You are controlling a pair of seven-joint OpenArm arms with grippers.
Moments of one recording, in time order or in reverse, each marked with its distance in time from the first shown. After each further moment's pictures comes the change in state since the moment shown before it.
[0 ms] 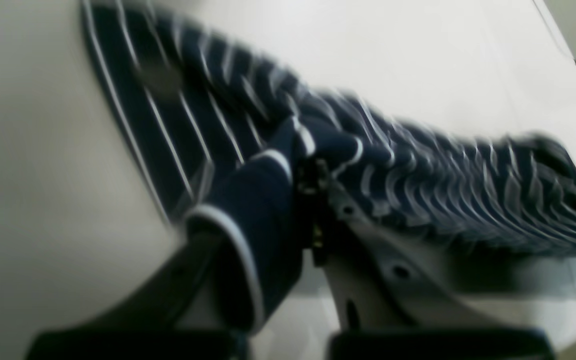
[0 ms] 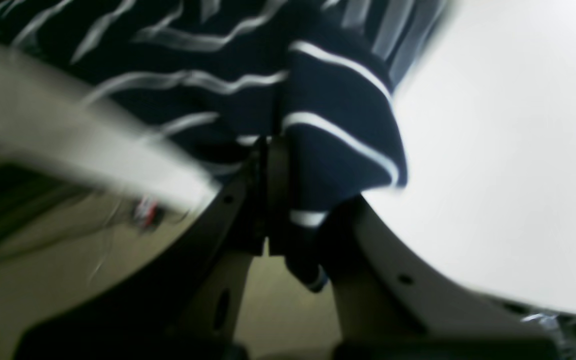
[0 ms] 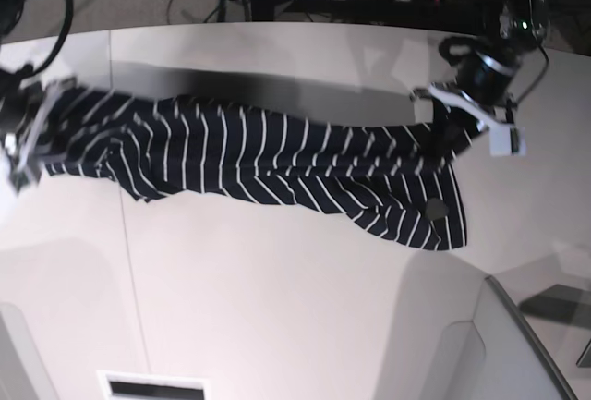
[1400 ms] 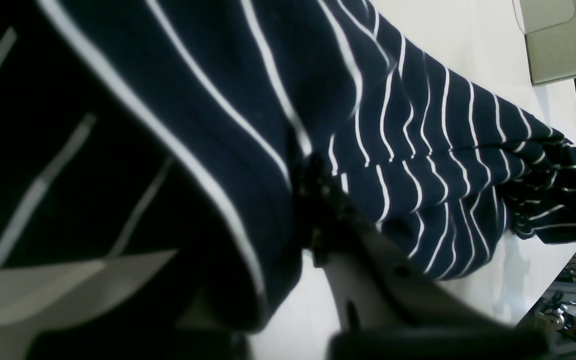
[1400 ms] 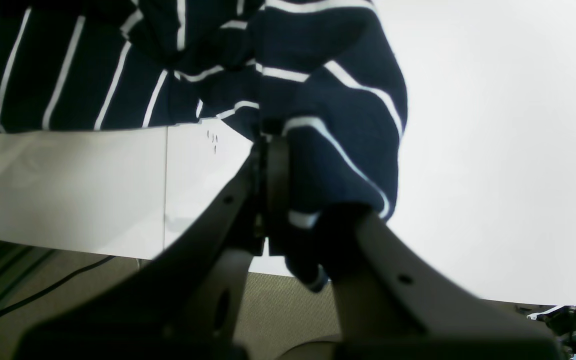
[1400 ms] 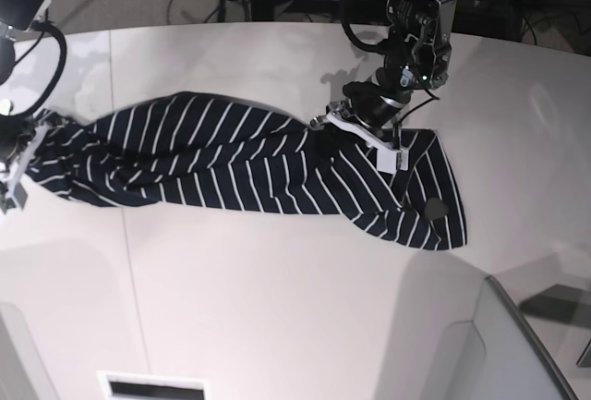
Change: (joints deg) left arm -18.2 10.9 12.2 -36.4 -0.6 -4.2 -2.9; right arm 10.3 0.3 3.7 -19.3 -7.0 0.0 1.1
